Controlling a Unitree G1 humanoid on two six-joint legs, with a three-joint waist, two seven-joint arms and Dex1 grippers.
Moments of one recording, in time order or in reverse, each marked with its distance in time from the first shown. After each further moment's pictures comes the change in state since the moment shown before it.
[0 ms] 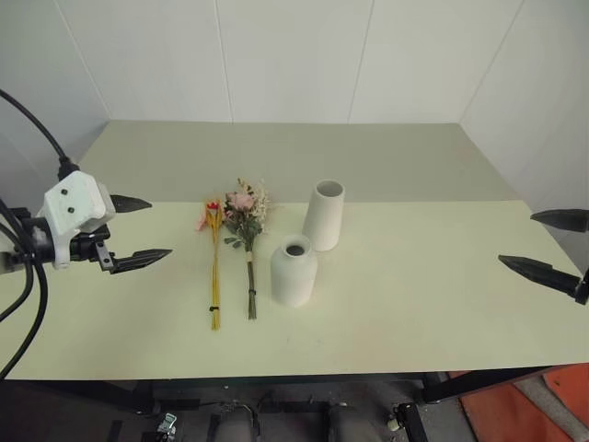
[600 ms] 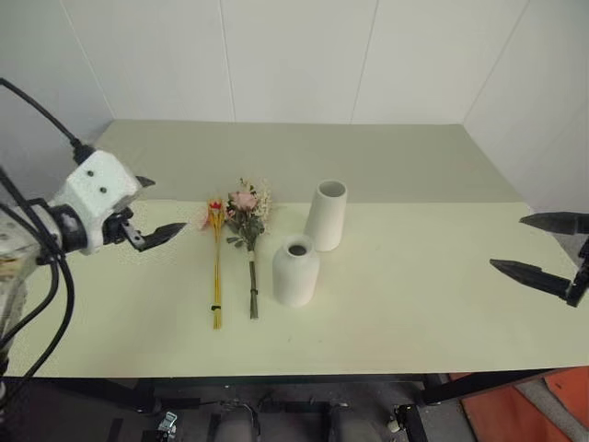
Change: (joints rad) left arm -0.116 -0.054 -0.090 -0.283 0.023 0.420 0.335; right arm -0.008 -0.008 0.039 -0.032 0.013 0.014 0.001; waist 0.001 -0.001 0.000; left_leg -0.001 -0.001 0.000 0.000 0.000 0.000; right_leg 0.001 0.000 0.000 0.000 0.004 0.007
